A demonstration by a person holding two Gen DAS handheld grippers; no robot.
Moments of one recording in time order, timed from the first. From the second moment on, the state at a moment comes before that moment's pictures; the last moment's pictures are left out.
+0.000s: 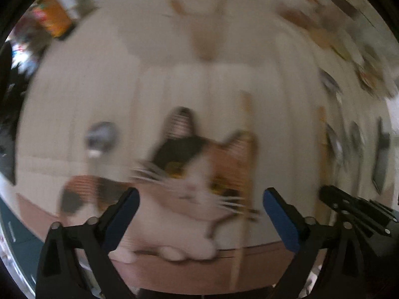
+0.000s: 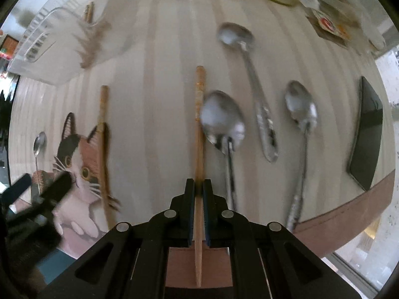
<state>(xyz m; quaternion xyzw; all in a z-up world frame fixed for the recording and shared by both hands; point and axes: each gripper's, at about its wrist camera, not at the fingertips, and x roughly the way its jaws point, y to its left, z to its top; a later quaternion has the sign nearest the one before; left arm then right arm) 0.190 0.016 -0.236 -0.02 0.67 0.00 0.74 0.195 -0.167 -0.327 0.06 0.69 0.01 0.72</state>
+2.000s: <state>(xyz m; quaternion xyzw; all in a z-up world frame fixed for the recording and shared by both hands) 0.220 0.075 -0.041 -0.07 0.52 -0.04 0.85 0.242 -0.103 -0.159 0.11 0.59 0.10 0.80</state>
